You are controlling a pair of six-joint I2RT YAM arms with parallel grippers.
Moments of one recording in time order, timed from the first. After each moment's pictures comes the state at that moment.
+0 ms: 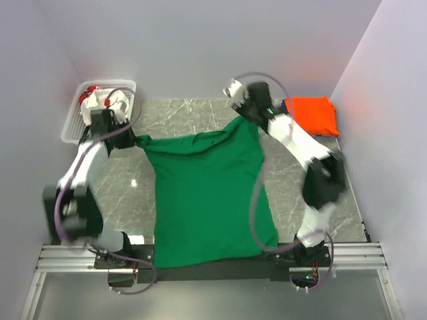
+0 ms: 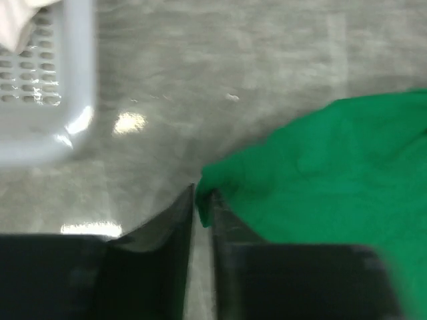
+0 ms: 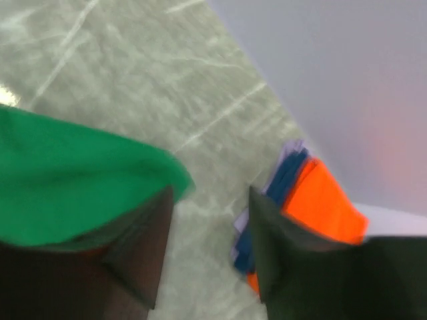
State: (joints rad) left arm 0.11 1.41 1.06 -0.35 0.30 -0.13; right arm 0.39 1.74 1.50 -0.32 0.12 -0.67
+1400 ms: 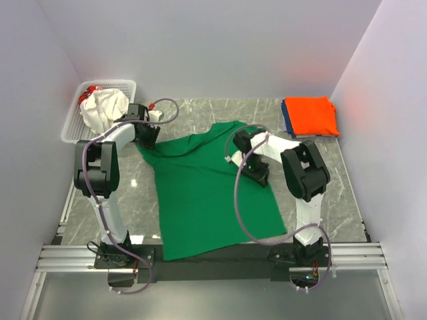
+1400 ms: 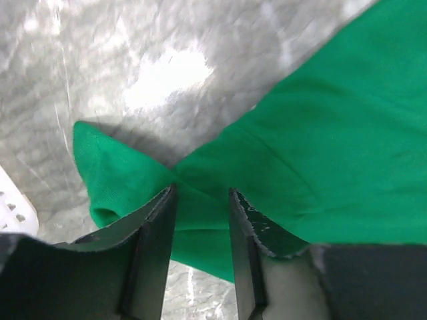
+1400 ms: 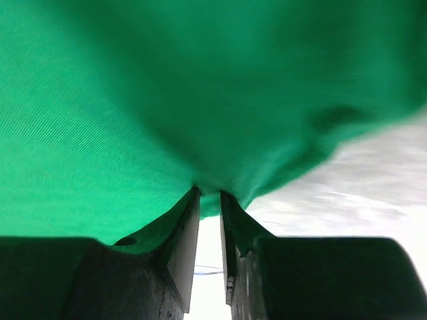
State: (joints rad) left arm -0.06 1.97 1.40 -0.45 0.12 0.30; right arm 0.48 2.01 1.35 -1.04 0.12 -0.48
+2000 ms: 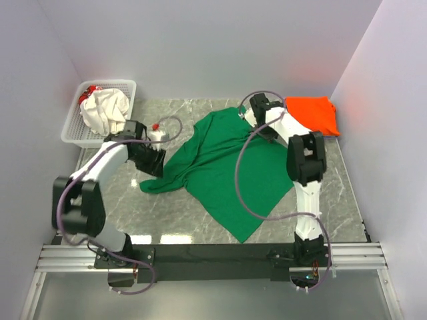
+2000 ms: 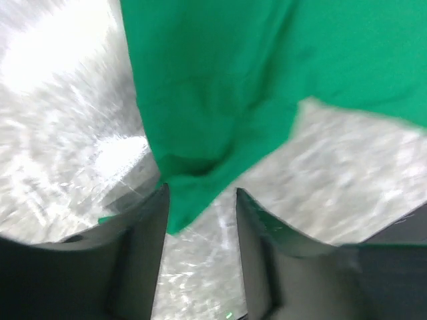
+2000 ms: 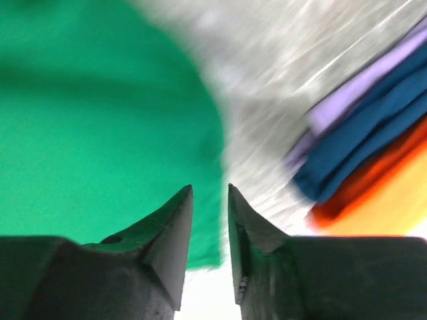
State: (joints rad) left arm -0.13 1.58 1.08 -0.77 0.36 0.29; right arm 0.26 2.29 1.93 -0.92 0.36 -0.63
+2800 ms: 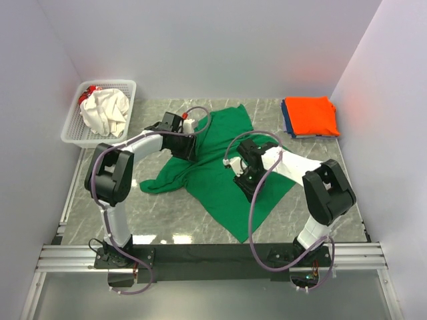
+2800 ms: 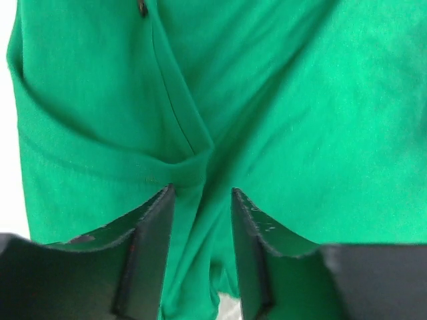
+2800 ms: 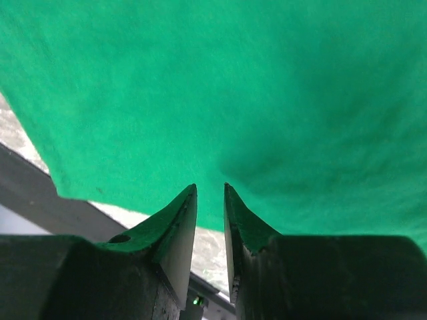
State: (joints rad) left arm -0.36 1.90 1.30 -0.41 0.38 -0.08; right arm 0.54 1.69 1.09 -0.92 -0.25 -0.30
